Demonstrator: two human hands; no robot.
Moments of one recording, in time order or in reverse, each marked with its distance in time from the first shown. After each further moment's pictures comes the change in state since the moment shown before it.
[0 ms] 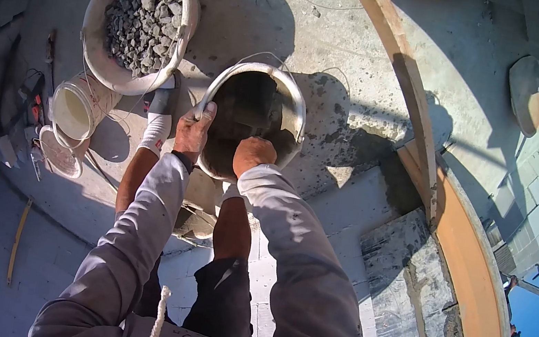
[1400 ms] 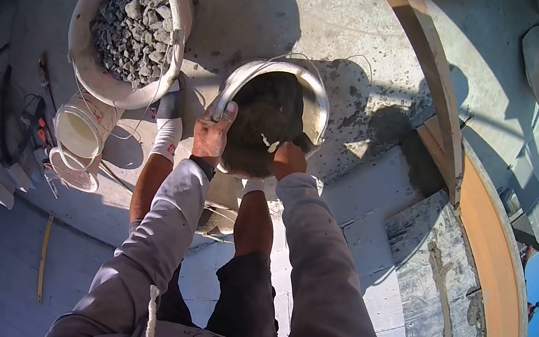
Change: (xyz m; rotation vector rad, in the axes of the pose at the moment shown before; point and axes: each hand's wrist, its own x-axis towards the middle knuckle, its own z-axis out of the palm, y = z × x) left_hand 0.007 0.007 0.015 -0.379 -0.141 -0.070; right_hand 0.013 0.044 0.090 0.712 0.251 0.100
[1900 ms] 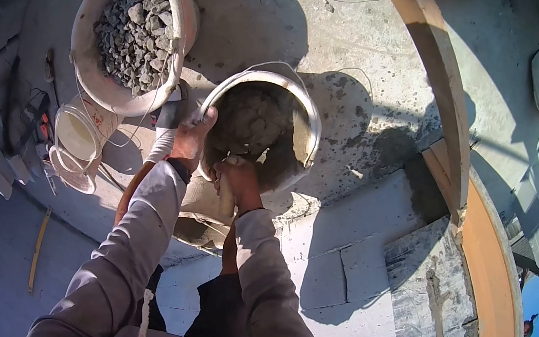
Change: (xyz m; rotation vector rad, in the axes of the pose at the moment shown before) left_hand 0.019 0.020 -0.031 0.333 0.109 -0.112; right_hand -0.008 -0.097 0.030 1.206 -0.314 0.334
